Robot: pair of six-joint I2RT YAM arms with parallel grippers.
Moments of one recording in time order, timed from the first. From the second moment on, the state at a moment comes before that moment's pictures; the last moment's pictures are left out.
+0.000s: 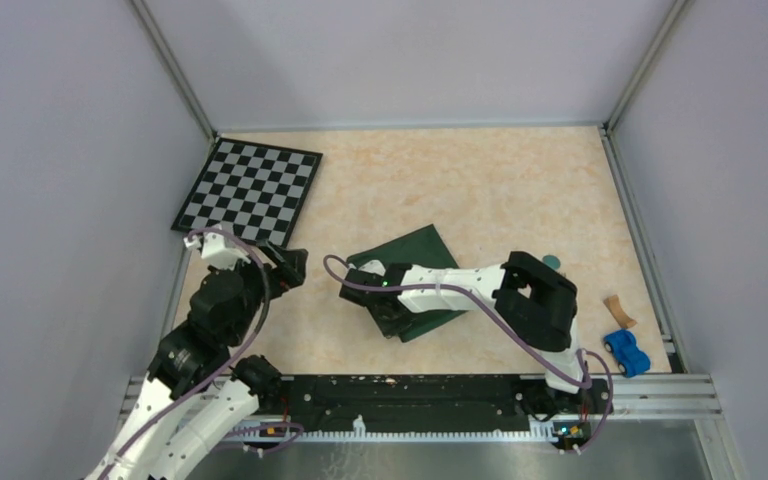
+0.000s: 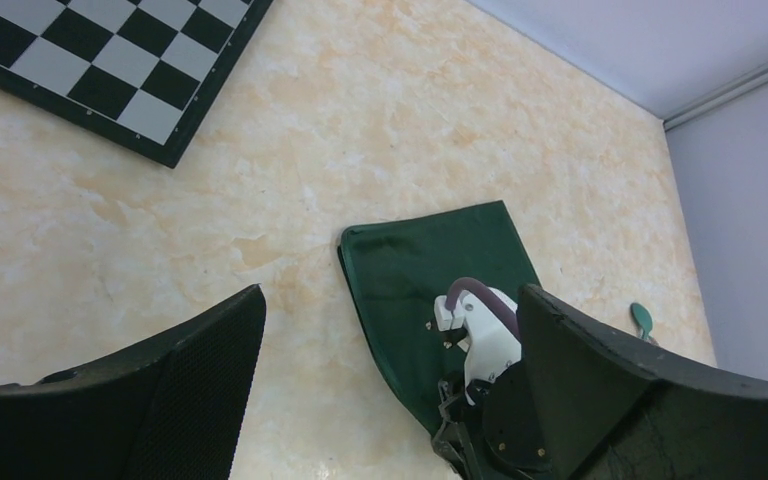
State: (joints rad) left arm -0.57 0.38 0.76 -0.66 -0.41 -0.71; right arm 1.21 1.97 1.37 -0.80 0.21 0.62
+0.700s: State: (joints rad) left arm -0.40 1.04 0.66 -0.40 0.06 -0.96; right arm 0.95 1.57 0.80 -0.09 -0.29 0.64
